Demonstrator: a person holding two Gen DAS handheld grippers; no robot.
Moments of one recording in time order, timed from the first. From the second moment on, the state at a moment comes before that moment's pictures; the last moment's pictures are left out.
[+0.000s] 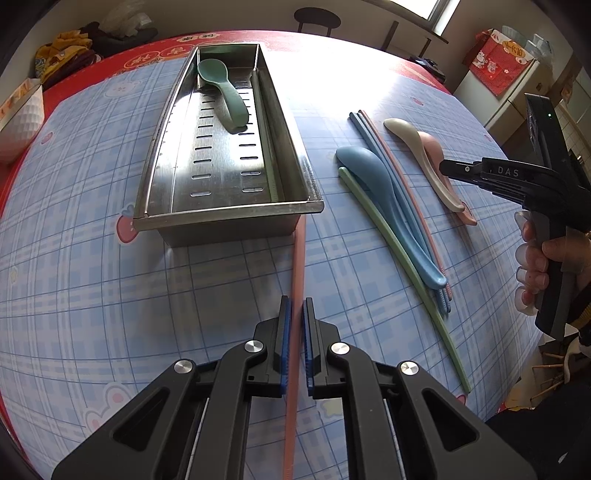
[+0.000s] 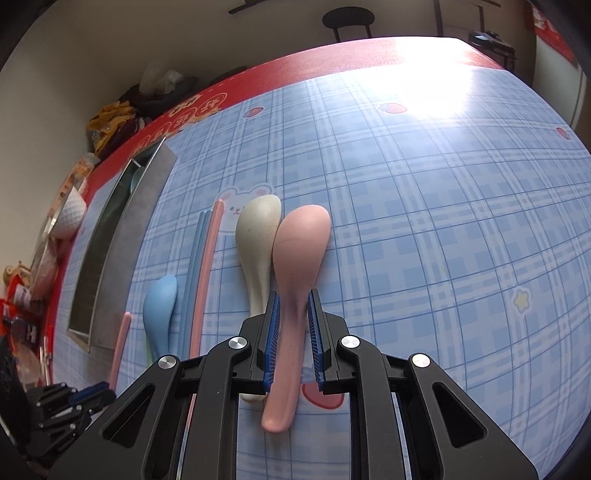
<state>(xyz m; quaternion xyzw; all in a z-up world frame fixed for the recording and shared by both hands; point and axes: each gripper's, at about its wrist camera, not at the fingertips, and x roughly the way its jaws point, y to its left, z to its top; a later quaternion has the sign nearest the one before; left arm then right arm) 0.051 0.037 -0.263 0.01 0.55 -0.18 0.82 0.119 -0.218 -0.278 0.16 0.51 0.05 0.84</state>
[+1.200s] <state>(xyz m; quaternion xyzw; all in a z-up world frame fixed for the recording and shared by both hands) 0.048 0.034 -0.262 0.02 0.54 -0.17 0.82 0.058 -0.213 -0.267 0.13 0.49 0.05 0.86</state>
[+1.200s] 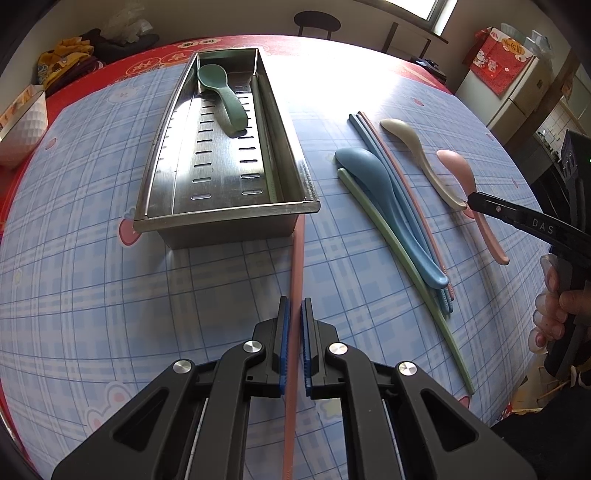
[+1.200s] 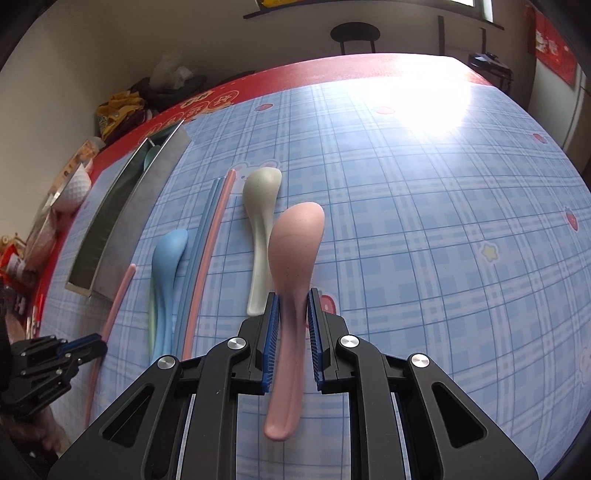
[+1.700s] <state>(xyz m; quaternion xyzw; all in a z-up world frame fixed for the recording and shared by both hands) 0.039 0.021 -0.243 0.04 0.52 -0.22 0.83 0.045 -0.214 -0.248 0.14 0.47 0.07 0.87</state>
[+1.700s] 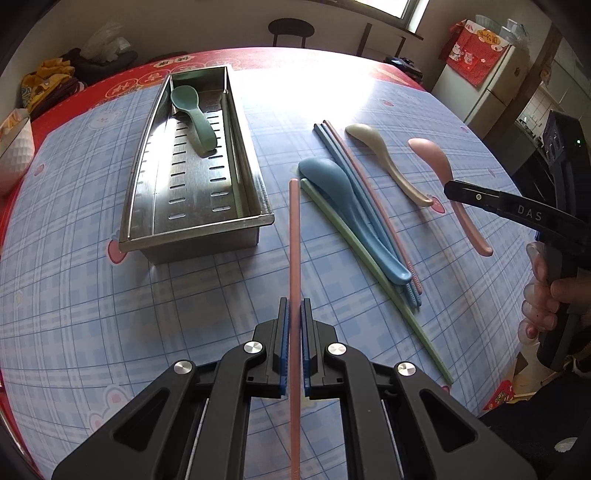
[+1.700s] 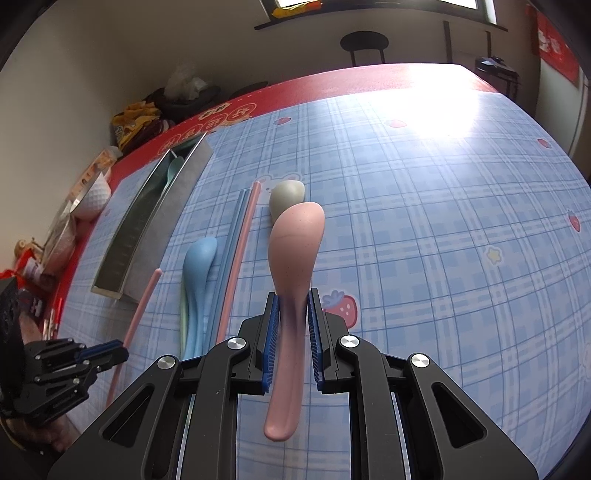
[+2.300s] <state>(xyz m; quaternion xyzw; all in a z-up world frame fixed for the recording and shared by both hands) 0.117 0.043 -0.180 -0.06 0.49 -0.19 0.85 0.041 -0.227 -0.246 0.16 0.46 0.05 0.87</state>
